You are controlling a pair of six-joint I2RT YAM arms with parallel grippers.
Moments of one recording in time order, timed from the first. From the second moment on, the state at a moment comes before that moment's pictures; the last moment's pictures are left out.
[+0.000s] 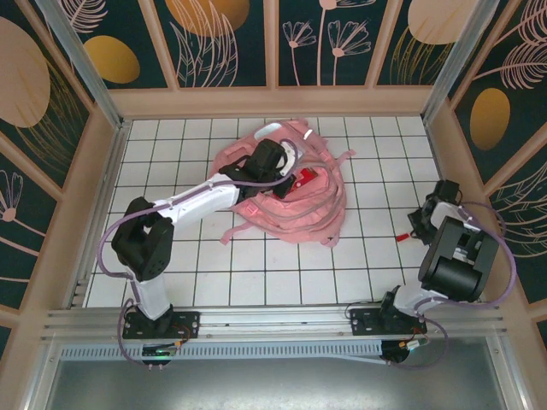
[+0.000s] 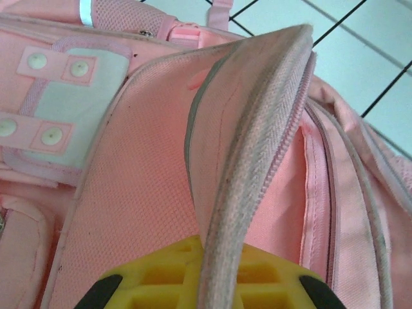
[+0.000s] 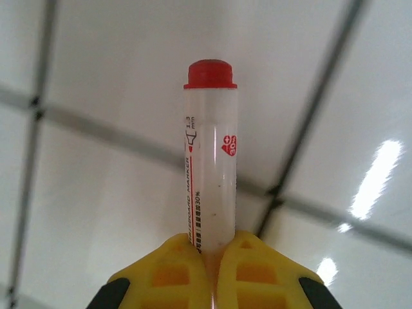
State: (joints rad) left arm -0.72 1.82 1.40 -0.31 0.10 -0.07; right arm -0.38 1.50 0.76 -0.47 0.00 0.79
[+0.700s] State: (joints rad) left arm -0.62 1.74 1.35 -0.23 0.29 -0.30; right arm 0.46 1.48 0.97 -0.14 -0.28 1.47
